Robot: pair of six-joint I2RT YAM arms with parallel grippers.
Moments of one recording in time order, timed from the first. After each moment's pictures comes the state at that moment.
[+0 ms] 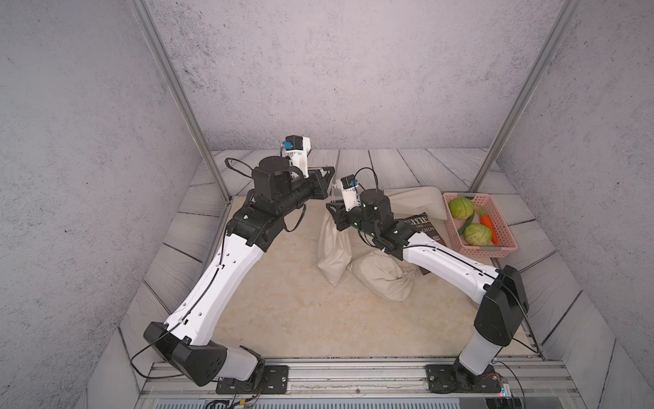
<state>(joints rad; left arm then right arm) -0.50 1.41 1.71 -0.39 0.17 -0.46 0.77 1.72 1.50 -0.03 0.00 0.20</state>
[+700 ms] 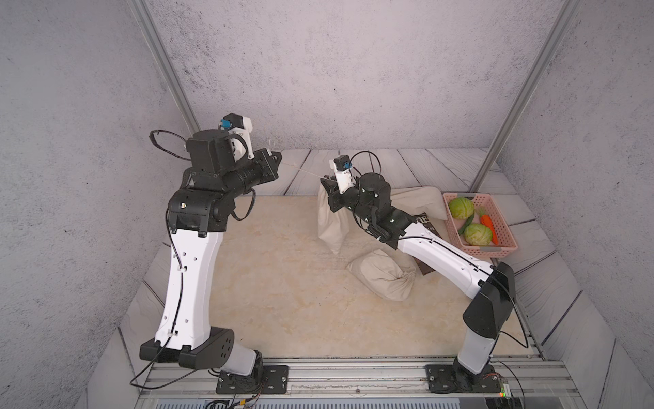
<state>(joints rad) -0.18 1.45 2.11 -0.89 0.27 -0.43 0.76 1.82 1.73 0.01 -0.02 0.01</state>
